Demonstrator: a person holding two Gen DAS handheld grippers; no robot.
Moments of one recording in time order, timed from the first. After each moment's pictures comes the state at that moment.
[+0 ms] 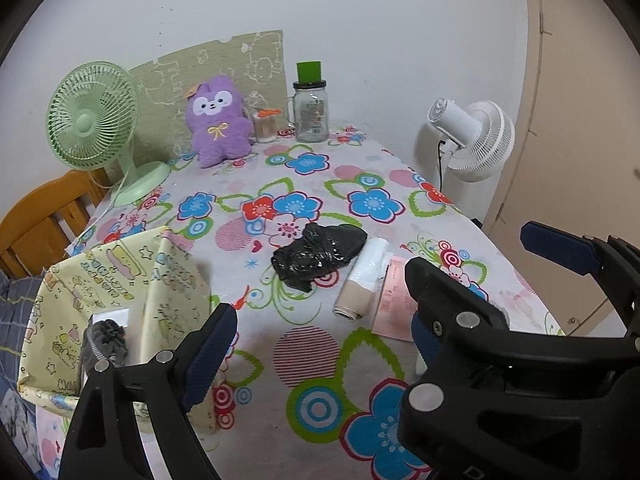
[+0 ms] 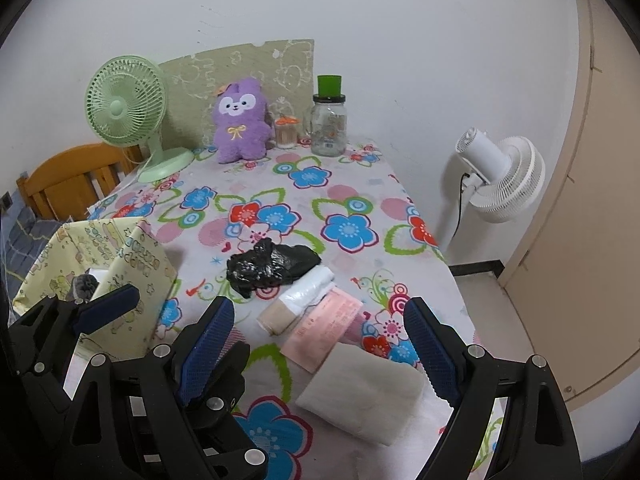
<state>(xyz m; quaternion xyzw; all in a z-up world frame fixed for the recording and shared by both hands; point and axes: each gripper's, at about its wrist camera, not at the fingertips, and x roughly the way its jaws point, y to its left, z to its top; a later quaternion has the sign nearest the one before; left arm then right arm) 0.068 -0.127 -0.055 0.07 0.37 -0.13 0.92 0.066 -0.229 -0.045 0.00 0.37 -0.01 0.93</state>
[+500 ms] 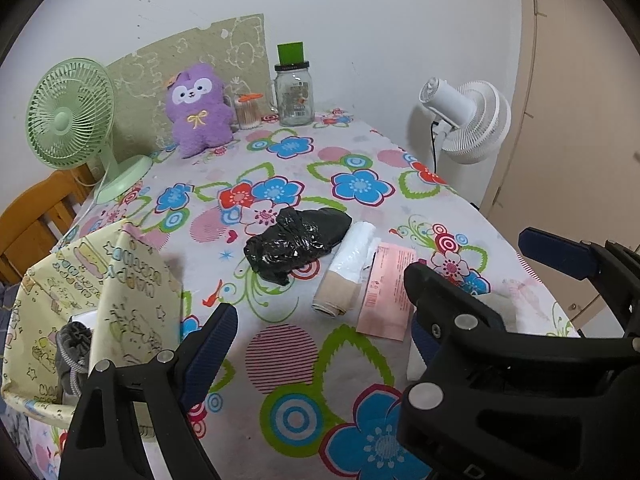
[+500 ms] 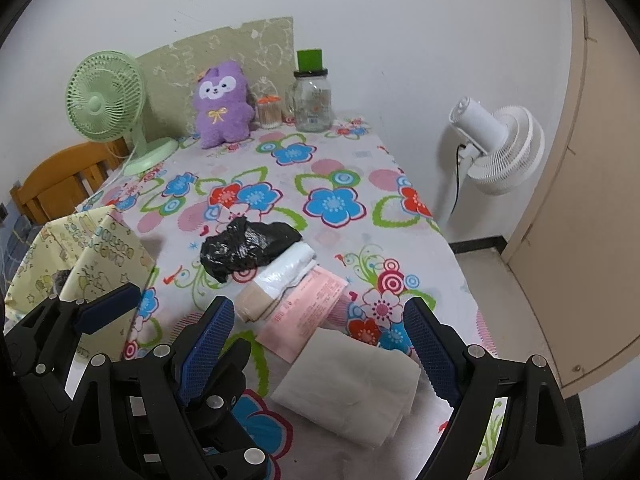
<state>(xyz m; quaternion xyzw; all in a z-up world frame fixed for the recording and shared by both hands) 0.080 -0.149 -0.076 0.09 0.39 -0.14 0.91 0.078 -0.254 -0.072 0.03 0.40 -0.01 0.92</state>
